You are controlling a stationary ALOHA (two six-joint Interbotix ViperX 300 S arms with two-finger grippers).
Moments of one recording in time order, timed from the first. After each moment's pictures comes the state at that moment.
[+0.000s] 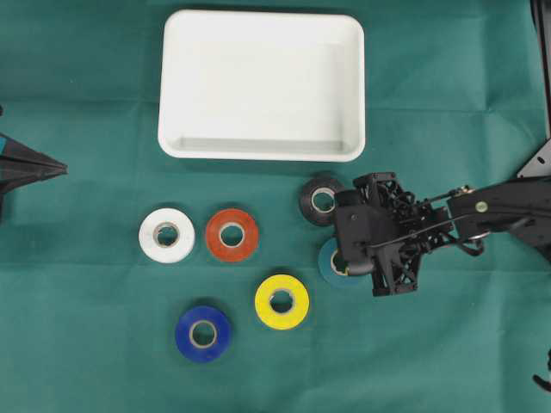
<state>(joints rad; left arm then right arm) 0.00 -1.28 1.48 -0.02 -0.11 0.00 0.19 -0.07 0.81 -0.19 0.21 0.39</state>
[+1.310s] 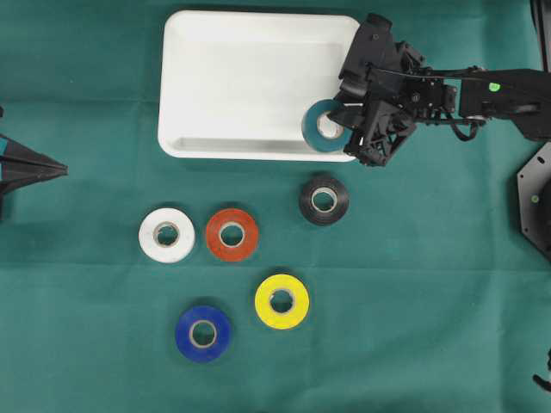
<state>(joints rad) 0.00 -1.28 1.50 -0.02 -0.11 0.00 -0.27 -0.12 0.78 -0.29 0.18 0.52</state>
